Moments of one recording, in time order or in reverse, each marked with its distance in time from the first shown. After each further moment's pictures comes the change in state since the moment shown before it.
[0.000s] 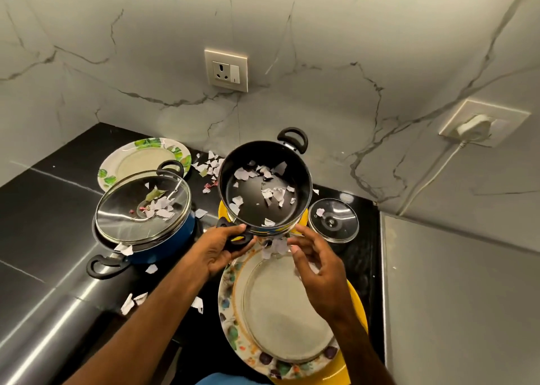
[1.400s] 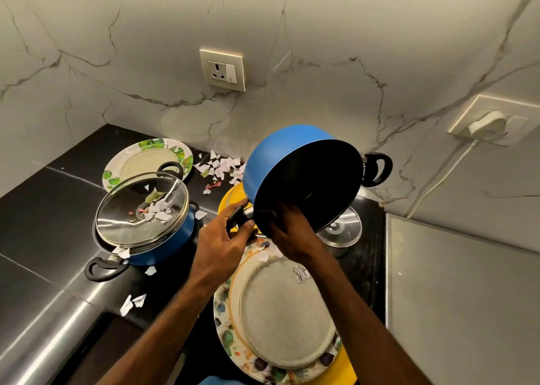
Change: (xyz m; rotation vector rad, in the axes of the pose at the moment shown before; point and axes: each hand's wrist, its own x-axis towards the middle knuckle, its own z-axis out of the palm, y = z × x) left_hand -0.055 -0.011 0.037 0.779 0.065 0.809; right_hand 0.118 0.027 0.030 -0.410 -0.368 -0.270
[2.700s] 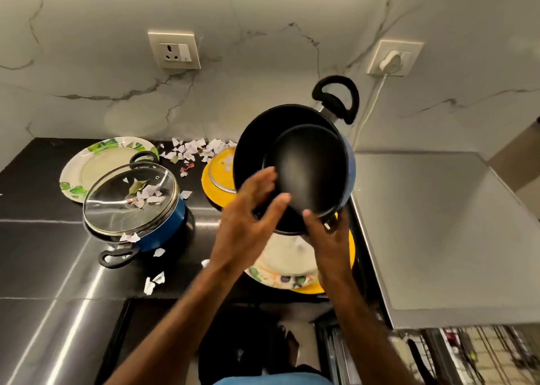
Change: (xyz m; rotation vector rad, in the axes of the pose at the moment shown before) left_hand -0.103 0.034 -0.058 -0.076 -0.403 0.295; right_hand -0.186 -0.139 0.052 0.914 0.955 0.427
